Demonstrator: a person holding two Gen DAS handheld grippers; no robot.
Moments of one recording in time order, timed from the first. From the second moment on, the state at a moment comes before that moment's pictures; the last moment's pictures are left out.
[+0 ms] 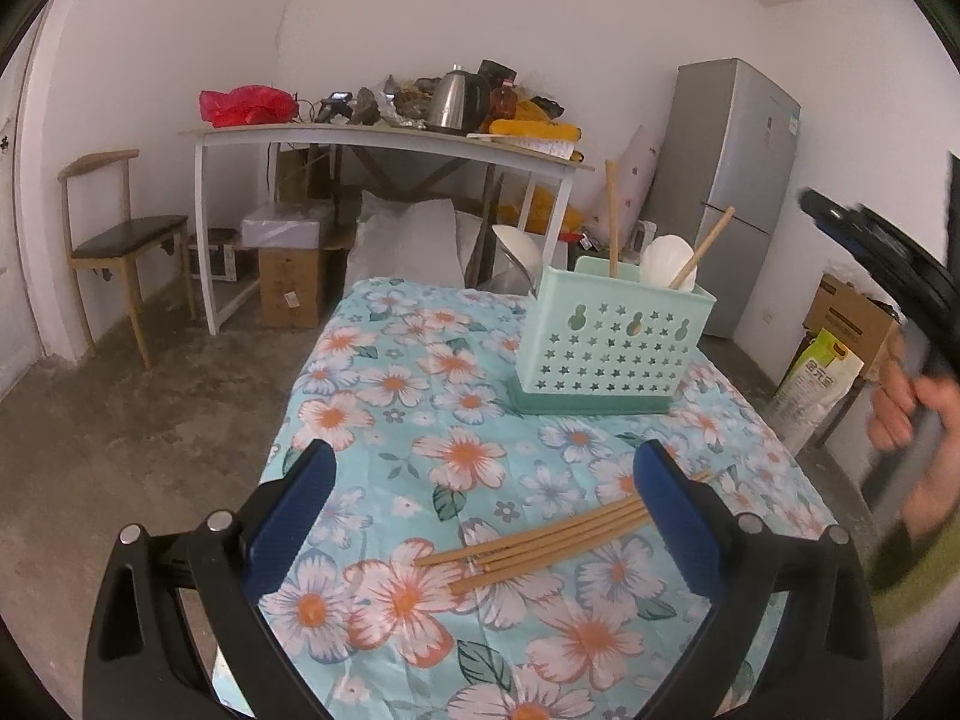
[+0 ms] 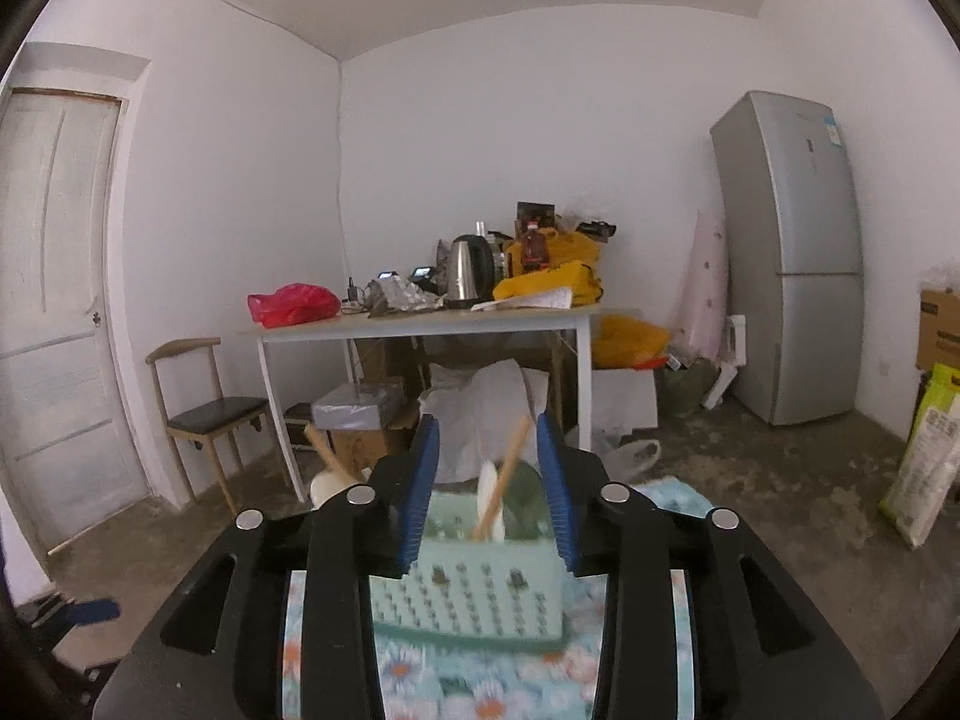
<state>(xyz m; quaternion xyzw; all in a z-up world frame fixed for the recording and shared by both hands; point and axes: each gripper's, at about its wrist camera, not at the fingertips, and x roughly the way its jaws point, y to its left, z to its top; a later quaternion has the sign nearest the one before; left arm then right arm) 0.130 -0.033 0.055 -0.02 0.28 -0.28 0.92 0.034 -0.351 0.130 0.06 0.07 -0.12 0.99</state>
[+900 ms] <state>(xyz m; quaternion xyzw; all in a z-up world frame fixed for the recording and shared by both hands) 0.137 -0.070 -0.054 0.12 0.47 -0.25 0.84 0.006 -0.333 -0.053 0.10 0.46 -0.19 0.86</state>
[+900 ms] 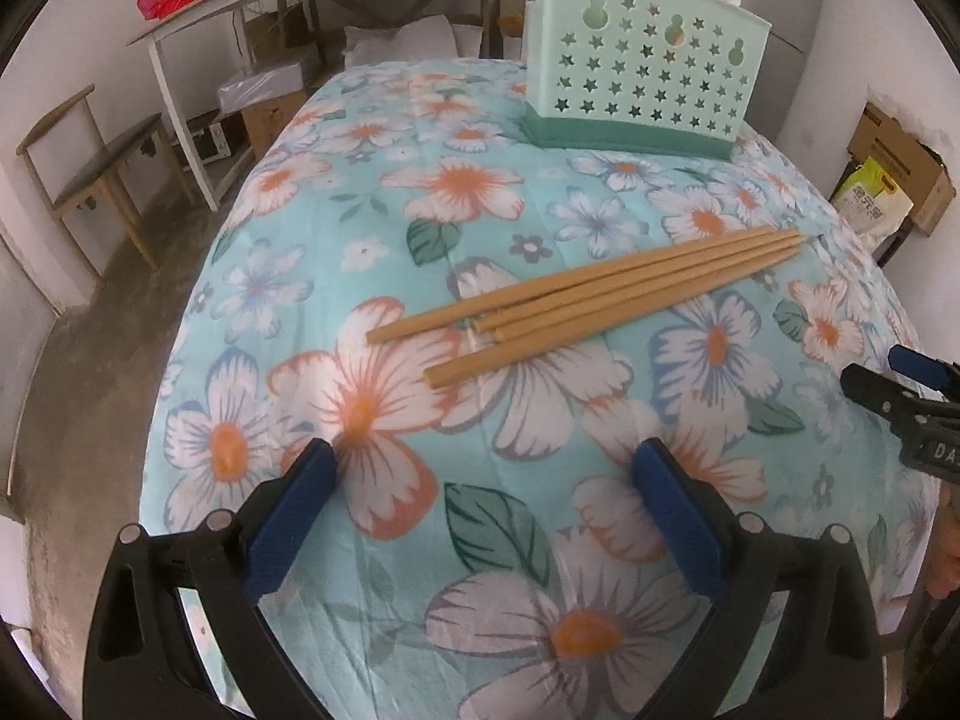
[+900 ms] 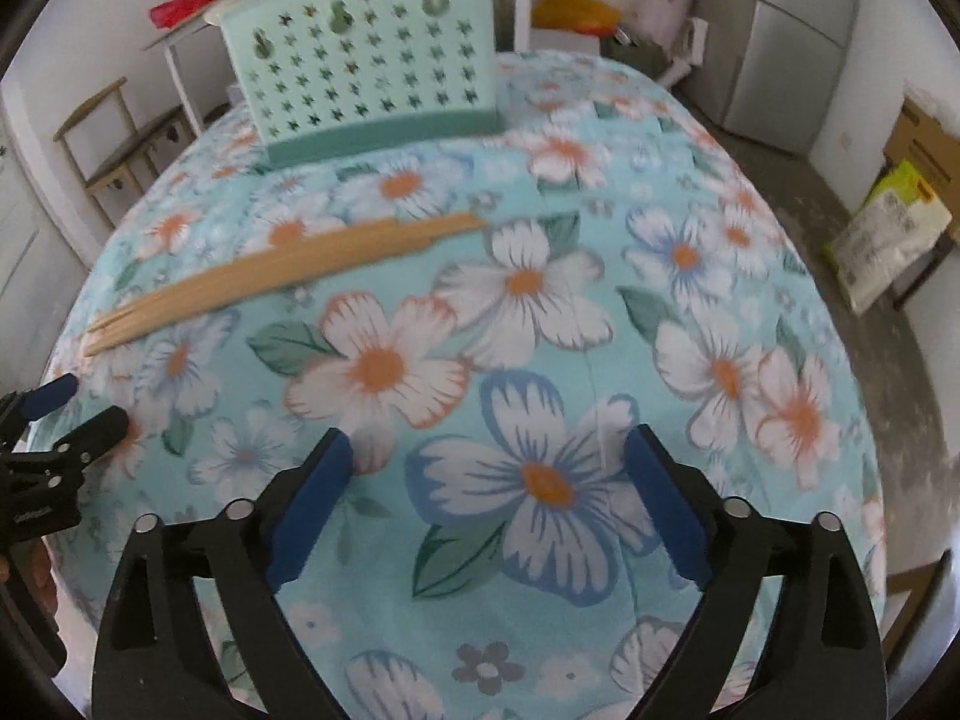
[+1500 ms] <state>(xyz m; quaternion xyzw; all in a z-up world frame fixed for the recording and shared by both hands) 0.141 -0.072 -0.051 0.12 0.48 -0.25 0.83 0.005 -0.340 -0.058 0.12 0.46 -0.18 0.86</state>
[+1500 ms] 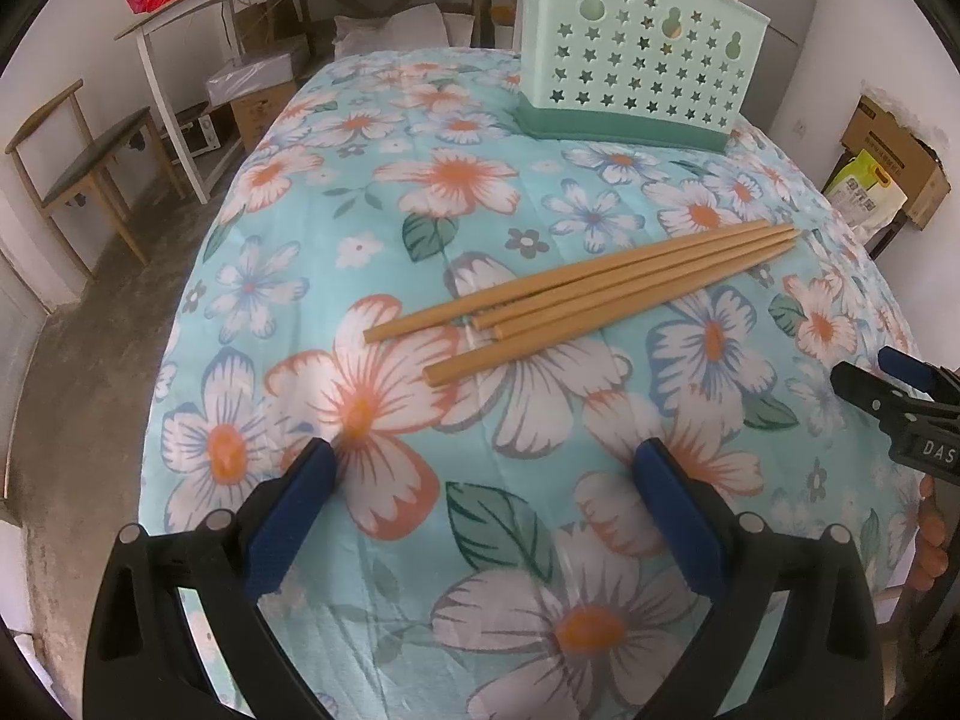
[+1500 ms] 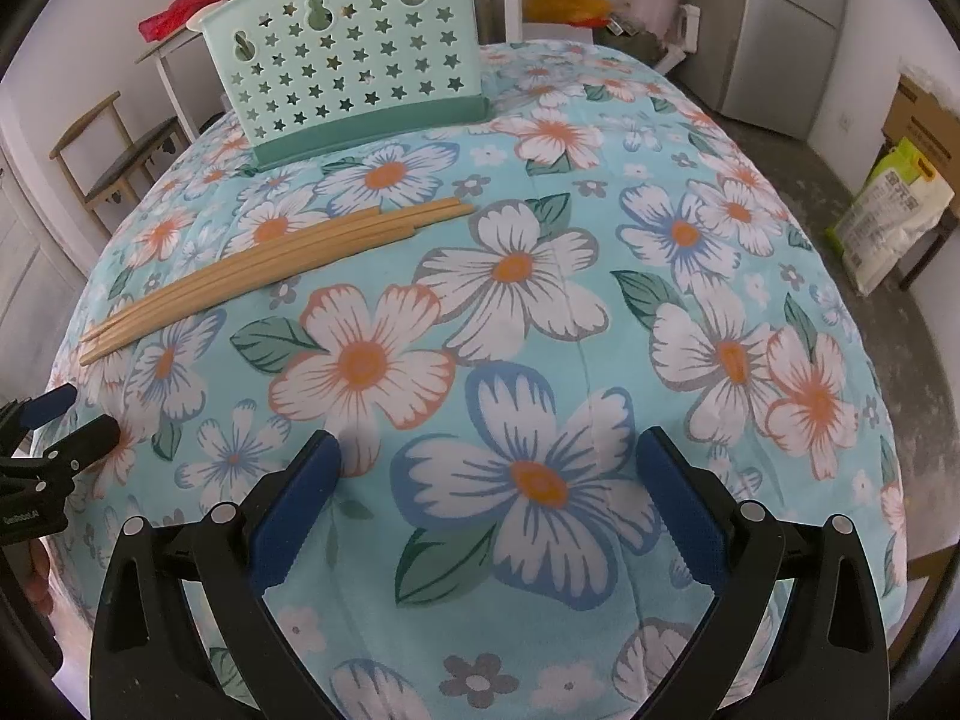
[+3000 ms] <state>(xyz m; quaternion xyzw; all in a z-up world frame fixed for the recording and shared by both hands) 0.115 -0.112 -0.001 0.18 0.33 -0.35 0.86 -0.015 -0.362 -0.031 0.17 0.39 -0.16 0.89</state>
